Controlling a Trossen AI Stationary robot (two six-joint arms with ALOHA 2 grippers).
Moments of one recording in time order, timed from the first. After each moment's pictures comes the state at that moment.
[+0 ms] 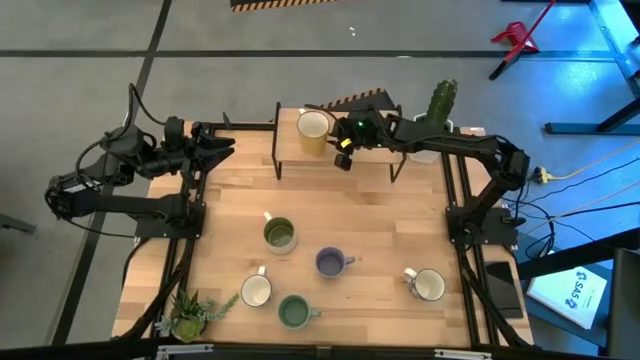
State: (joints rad) left arm 0.16 0.54 0.93 -0.25 -0.09 -0.43; right arm -0.41 1.67 1.33 -0.27 -0.02 -0.24
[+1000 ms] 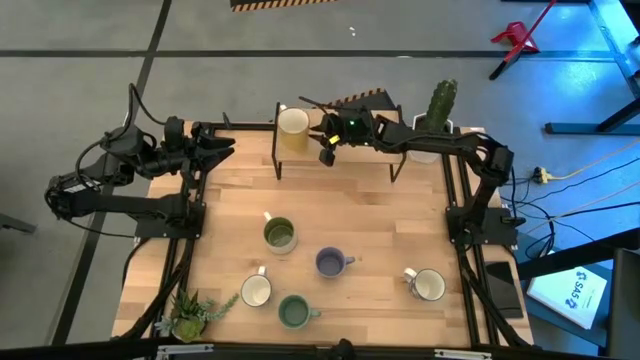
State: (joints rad) left arm 0.16 0.54 0.93 -0.25 -0.09 -0.43; right arm -0.41 1.79 1.37 0.00 -0.08 -0.22
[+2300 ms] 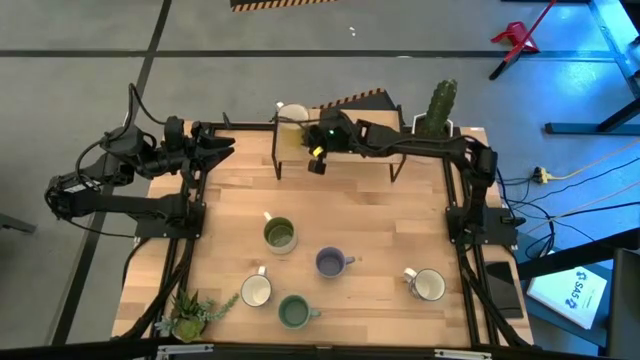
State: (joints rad) left arm 0.16 0.54 0.93 -0.25 -0.09 -0.43; right arm -0.31 1.90 1.61 -0.26 0.09 -0.32
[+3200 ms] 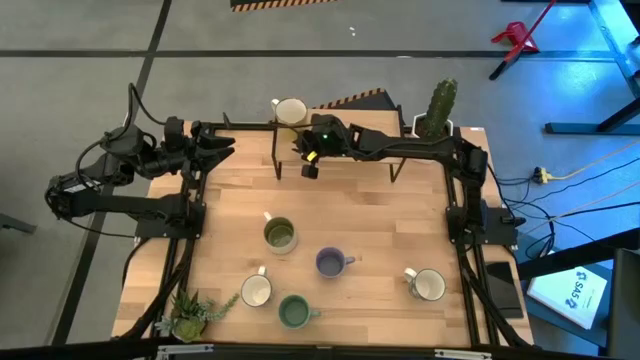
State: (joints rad) left arm 0.16 0.54 0.93 -0.25 -0.09 -0.41; right arm -0.29 1.98 1.61 -0.14 0.01 -0.32
